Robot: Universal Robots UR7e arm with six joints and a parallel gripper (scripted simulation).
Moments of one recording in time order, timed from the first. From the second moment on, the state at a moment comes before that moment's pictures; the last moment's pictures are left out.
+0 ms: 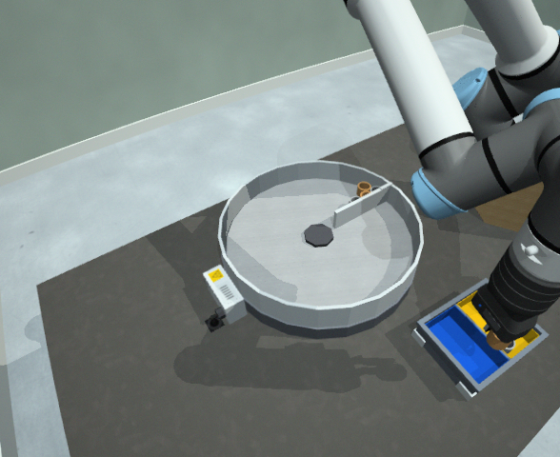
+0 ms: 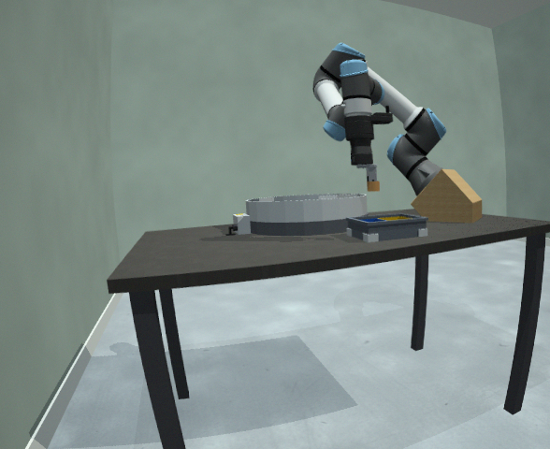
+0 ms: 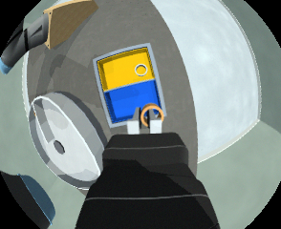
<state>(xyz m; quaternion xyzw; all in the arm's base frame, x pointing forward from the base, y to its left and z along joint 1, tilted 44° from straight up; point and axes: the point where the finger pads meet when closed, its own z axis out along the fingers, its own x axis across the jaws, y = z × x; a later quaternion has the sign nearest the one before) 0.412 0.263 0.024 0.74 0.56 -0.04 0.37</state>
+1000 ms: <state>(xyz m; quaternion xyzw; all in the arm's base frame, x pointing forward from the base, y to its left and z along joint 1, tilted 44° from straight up) 0.438 0.221 -0.026 0.74 0.56 -0.04 0.37</state>
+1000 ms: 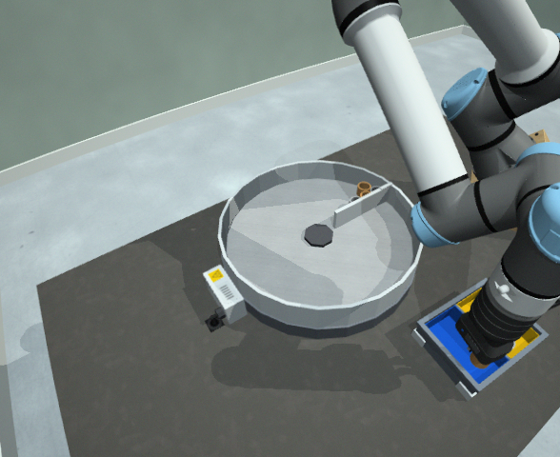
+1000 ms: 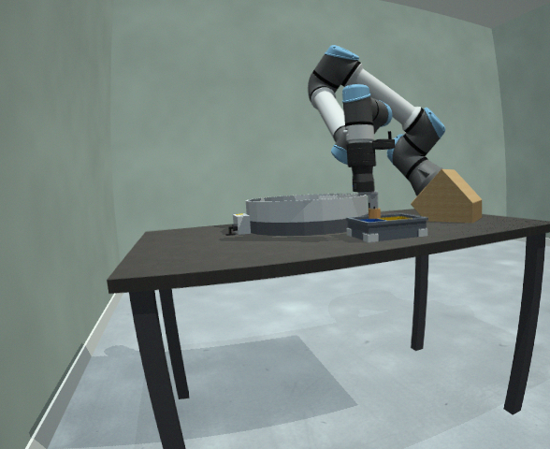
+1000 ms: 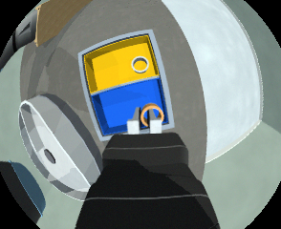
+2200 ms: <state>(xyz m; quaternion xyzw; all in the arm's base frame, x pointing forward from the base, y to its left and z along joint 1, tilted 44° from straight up) 0.444 0.211 -0.040 0.74 0.56 -0.04 0.37</state>
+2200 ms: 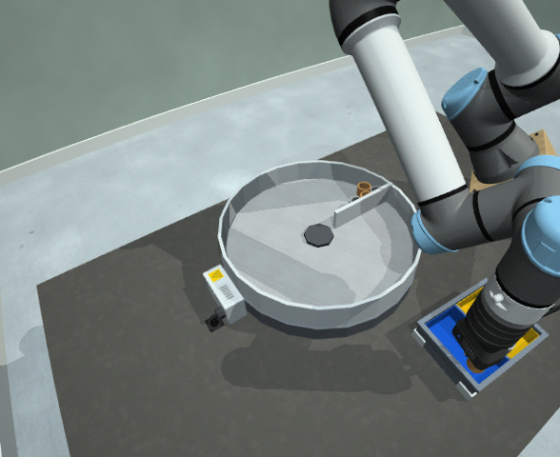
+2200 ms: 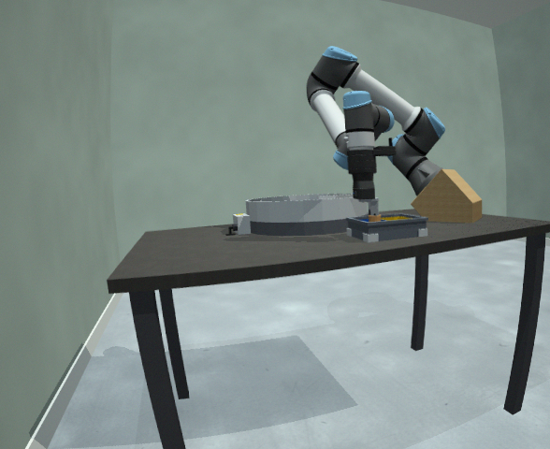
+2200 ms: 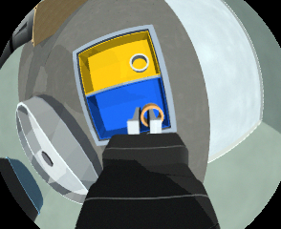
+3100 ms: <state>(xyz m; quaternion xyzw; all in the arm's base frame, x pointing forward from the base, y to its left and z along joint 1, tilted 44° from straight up) 0.450 0.202 -0.051 0.74 0.56 -0.04 0.37</state>
